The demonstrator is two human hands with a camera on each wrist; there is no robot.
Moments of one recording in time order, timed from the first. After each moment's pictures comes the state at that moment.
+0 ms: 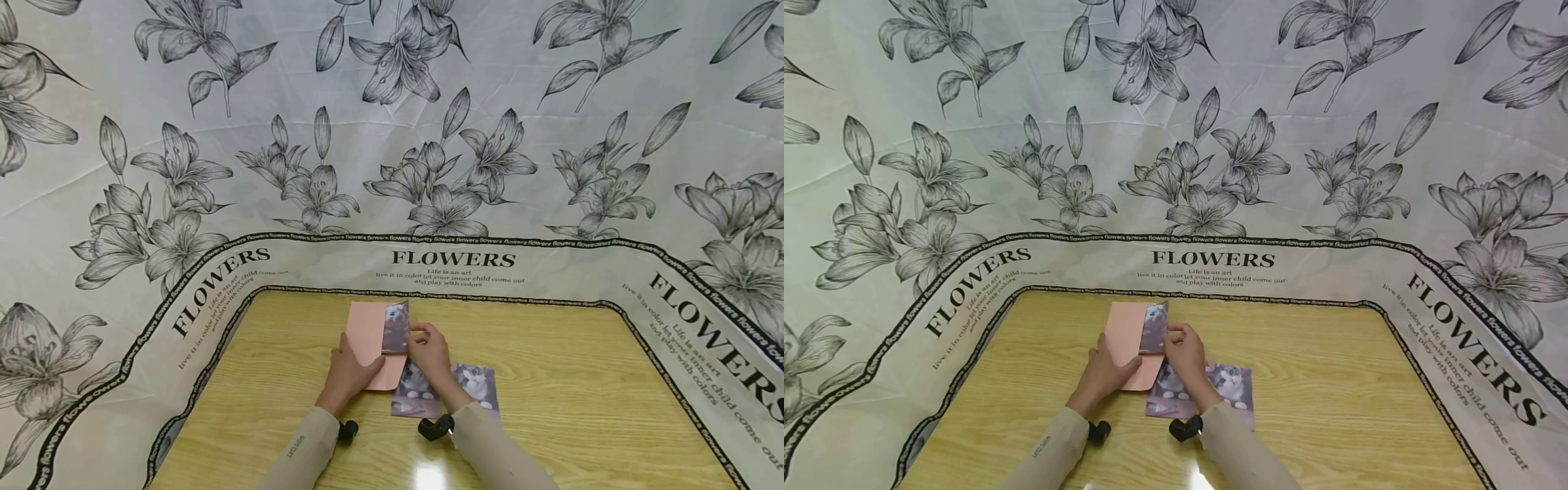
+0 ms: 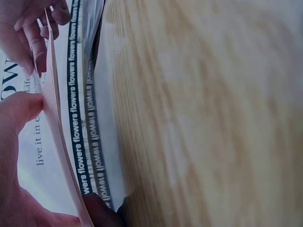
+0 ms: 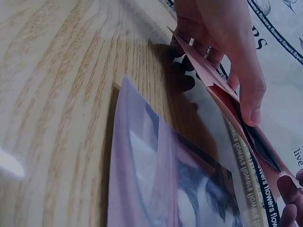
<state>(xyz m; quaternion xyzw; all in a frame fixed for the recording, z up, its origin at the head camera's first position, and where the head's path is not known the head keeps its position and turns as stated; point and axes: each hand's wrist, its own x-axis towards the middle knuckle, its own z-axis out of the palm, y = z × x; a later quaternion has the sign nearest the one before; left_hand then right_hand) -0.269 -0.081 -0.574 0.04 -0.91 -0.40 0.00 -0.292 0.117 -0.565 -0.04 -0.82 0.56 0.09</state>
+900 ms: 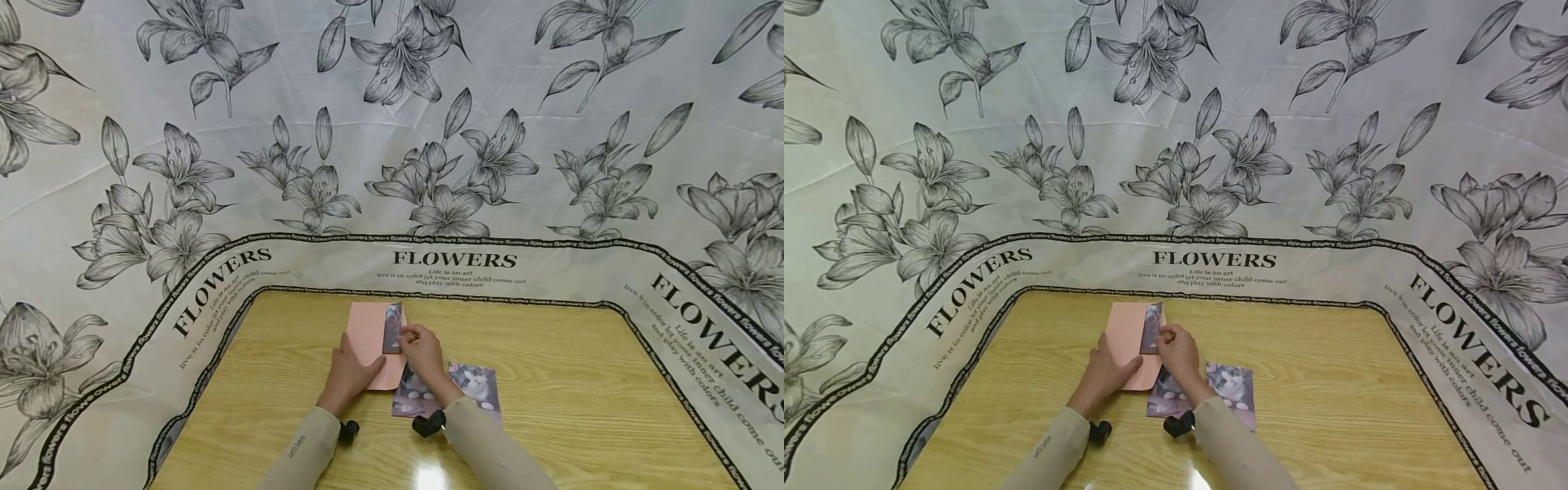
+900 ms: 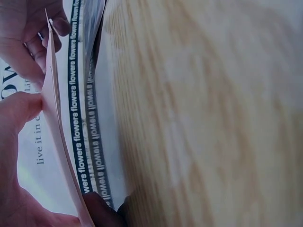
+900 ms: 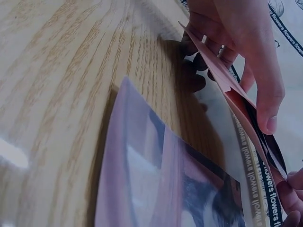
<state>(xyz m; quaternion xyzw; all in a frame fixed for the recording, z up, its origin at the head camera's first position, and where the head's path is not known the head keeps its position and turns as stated) -0.270 -0.080 -0.574 0.05 -0.92 -0.40 0.00 -0.301 0.103 -0.568 -0.03 -0.86 0.51 0.08</state>
